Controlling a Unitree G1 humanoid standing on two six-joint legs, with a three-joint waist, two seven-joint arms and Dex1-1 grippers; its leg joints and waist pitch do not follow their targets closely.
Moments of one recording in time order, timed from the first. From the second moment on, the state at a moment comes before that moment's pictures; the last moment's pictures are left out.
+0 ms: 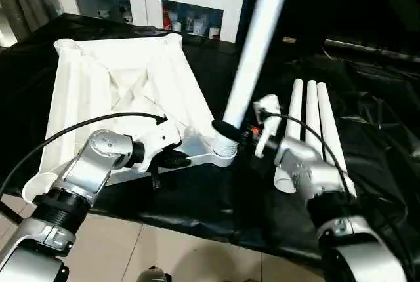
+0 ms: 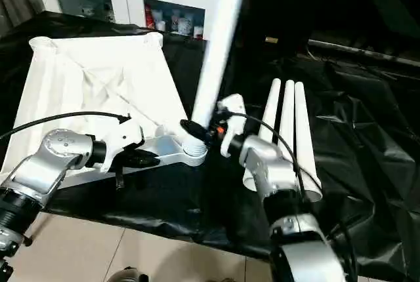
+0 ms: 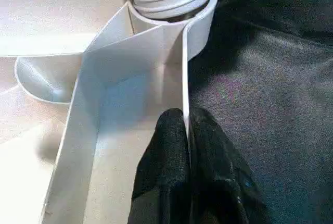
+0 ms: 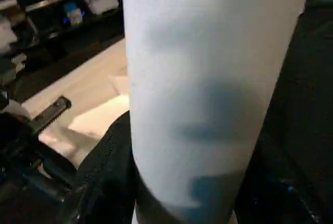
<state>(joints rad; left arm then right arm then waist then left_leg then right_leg) -0.54 0.52 -0.32 0.39 -0.01 0.23 -1.09 -0.57 -0.07 -0.03 0.68 0.34 0.10 0.81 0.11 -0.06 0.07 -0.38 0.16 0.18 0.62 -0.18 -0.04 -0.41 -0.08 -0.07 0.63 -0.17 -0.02</state>
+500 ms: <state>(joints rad) -0.55 0.52 -0.32 0.42 -0.01 0.21 -1.09 -0.50 -0.05 0.00 0.64 0.28 -0.04 0.76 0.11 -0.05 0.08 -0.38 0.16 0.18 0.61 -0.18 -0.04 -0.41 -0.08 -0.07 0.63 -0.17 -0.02</state>
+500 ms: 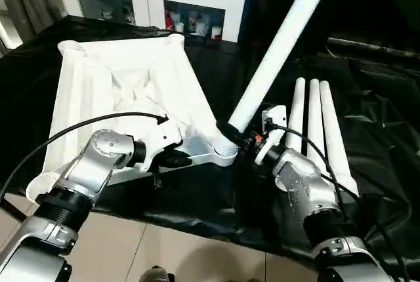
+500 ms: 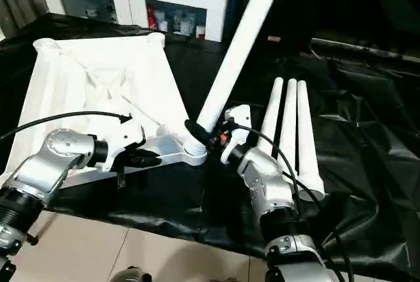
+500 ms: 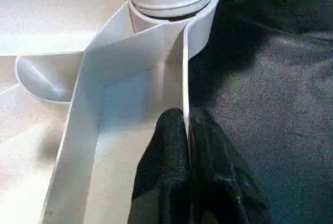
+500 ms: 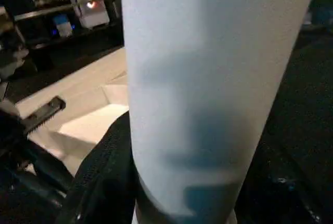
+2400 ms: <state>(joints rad) -0.75 0.19 -0.26 0.74 0.04 0.40 -0.67 -0.83 -0.01 0.02 1.12 0.09 -0.11 0.18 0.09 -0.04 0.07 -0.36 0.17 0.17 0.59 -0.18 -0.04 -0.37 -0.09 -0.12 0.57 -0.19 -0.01</state>
